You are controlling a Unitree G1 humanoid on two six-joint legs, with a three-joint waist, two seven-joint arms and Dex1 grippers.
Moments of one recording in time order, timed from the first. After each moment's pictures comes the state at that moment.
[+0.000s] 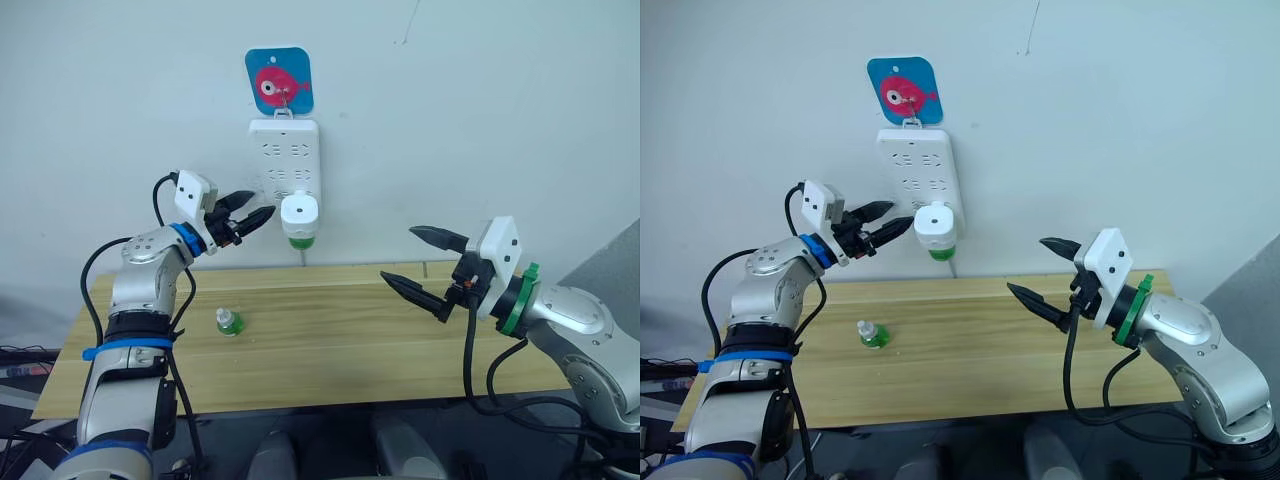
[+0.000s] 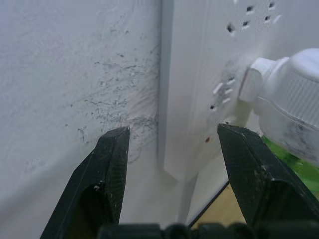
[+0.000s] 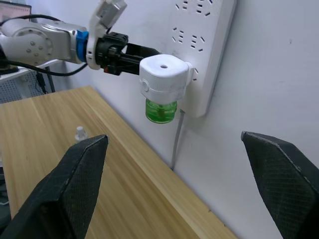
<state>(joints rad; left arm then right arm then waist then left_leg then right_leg) -0.70 0.52 0.14 0.56 -0.33 0.12 -0.92 -0.20 -0.63 -0.02 -0.69 0.58 0.62 0.57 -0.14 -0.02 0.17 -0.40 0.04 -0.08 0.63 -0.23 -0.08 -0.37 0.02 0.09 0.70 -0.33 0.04</state>
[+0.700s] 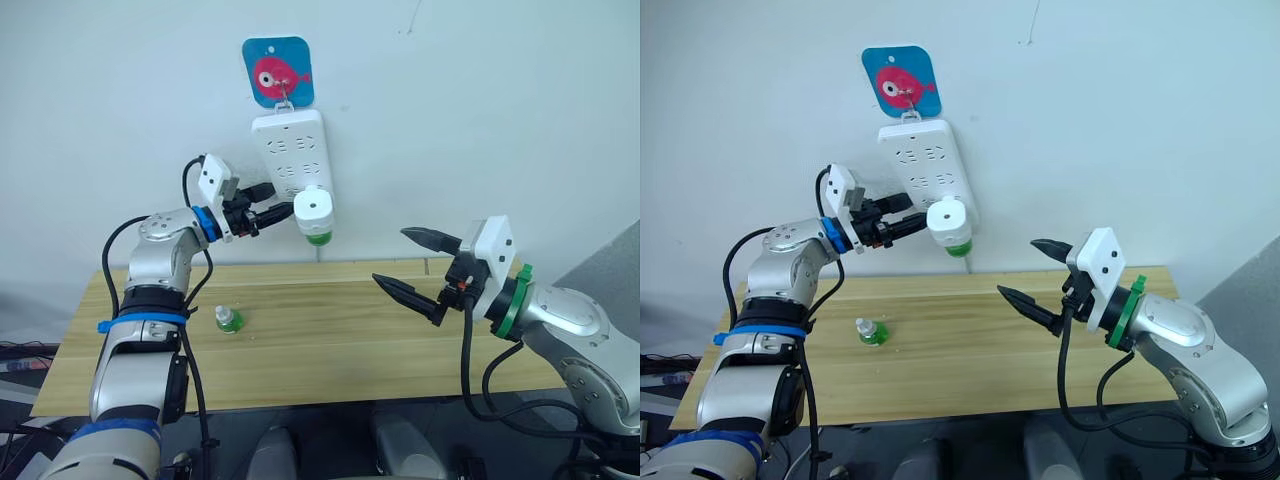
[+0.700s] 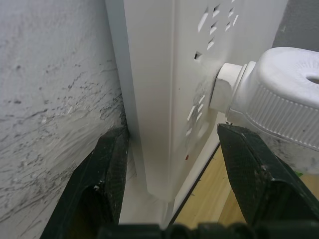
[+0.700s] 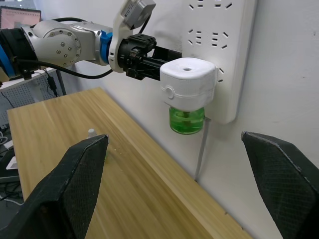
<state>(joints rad) -0.81 0.51 0.09 0.62 -0.31 0.15 -1.08 -0.21 -0.61 -0.01 -0.73 0.62 0.67 0.55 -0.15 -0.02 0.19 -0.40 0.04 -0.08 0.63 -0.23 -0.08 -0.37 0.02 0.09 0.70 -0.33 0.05</state>
